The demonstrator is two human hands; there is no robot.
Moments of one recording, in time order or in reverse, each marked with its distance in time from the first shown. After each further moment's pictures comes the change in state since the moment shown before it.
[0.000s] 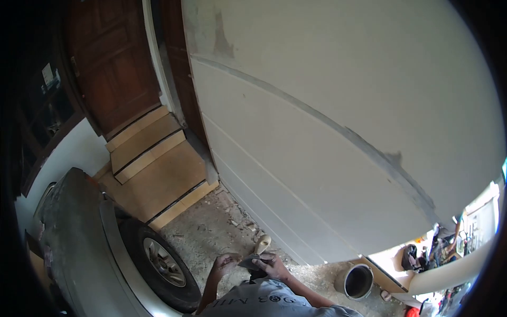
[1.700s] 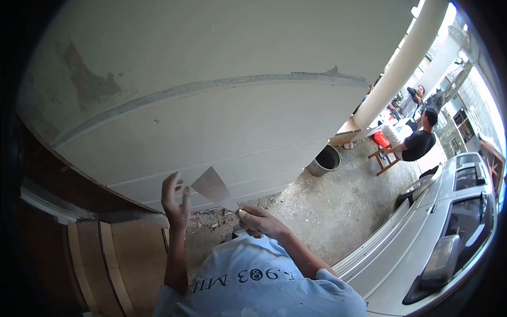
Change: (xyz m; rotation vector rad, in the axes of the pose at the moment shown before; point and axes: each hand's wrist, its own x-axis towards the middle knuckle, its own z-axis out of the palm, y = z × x) left_hand 0.264 0.303 -0.096 0.331 -0.438 0.786; right_hand 0.159 -0.170 0.109 0.681 0.723 0.072
